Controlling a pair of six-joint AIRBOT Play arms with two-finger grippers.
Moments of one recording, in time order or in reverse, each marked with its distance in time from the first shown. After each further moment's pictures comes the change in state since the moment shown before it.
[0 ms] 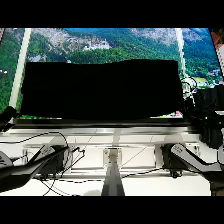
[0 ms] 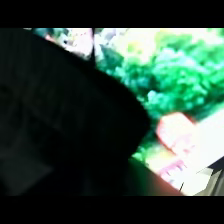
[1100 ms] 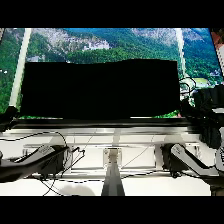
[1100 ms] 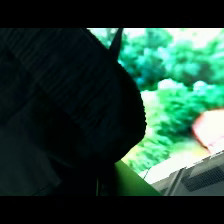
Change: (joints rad) left arm 0.054 -0.143 0.000 -0.103 0.095 0.081; right arm 0.067 0.054 0.008 -0.076 0.057 -0.045
